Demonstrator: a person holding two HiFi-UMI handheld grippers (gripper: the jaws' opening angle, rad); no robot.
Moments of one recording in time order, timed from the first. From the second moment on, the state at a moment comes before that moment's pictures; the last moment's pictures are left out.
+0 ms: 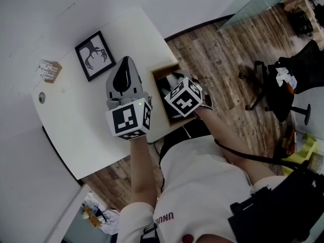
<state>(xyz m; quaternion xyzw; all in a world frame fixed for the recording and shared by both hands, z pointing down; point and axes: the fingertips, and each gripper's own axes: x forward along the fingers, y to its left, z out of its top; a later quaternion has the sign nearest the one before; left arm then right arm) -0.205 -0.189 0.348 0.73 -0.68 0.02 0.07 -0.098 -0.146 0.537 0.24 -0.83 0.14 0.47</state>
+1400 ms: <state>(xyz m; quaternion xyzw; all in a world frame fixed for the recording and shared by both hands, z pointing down) -0.206 -0.192 0.353 0.73 -0.68 0.02 0.07 -0.101 -0.143 0.541 0.20 -0.83 0.14 0.50</state>
